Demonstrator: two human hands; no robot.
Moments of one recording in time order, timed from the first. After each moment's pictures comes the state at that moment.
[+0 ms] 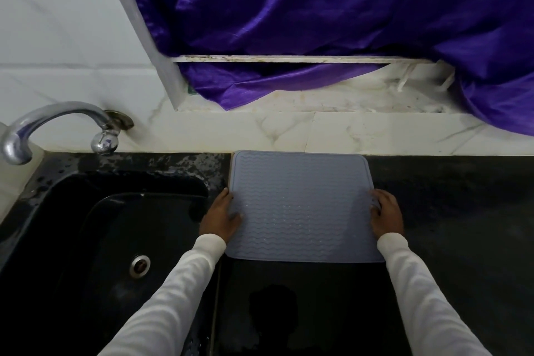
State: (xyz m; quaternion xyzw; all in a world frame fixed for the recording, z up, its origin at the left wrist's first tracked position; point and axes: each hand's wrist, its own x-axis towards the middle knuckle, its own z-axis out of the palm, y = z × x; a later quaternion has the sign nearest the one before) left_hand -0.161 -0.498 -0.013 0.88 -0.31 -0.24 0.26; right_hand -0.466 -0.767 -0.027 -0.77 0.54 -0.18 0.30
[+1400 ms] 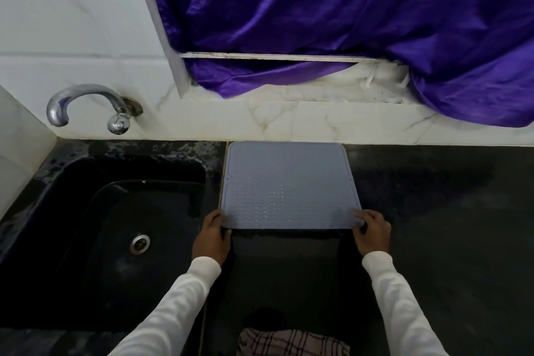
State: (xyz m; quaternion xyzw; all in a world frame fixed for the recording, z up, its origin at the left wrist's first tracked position) left_hand -0.260 -0.402 -0.018 0.89 -0.31 -0.15 0.30; right_hand -0.544 -0.662 -0.012 -0.79 0.54 -0.20 0.22
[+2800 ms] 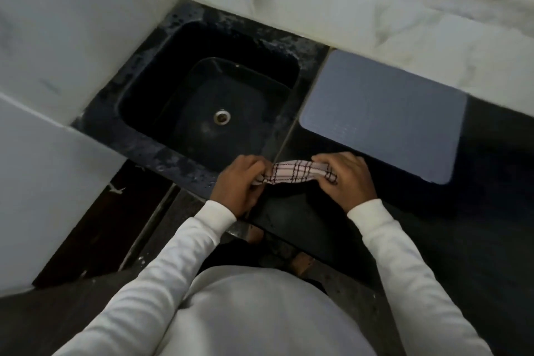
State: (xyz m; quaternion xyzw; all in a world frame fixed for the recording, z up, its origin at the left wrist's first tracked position) left_hand -0.362 -0.241 0.054 0.84 -0.43 0.00 0.32; right_hand -0.464 -0.488 0.051 -0.96 0.05 -0.14 0.25
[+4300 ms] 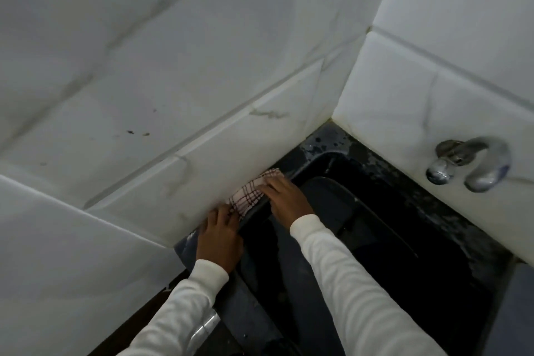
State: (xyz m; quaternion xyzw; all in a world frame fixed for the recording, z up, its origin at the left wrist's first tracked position) left_hand 0.009 0.005 0.000 0.99 -0.06 -0.06 0.07; right_hand 0.093 -0.189 -0.004 -0.95 -0.25 -0.04 0.19
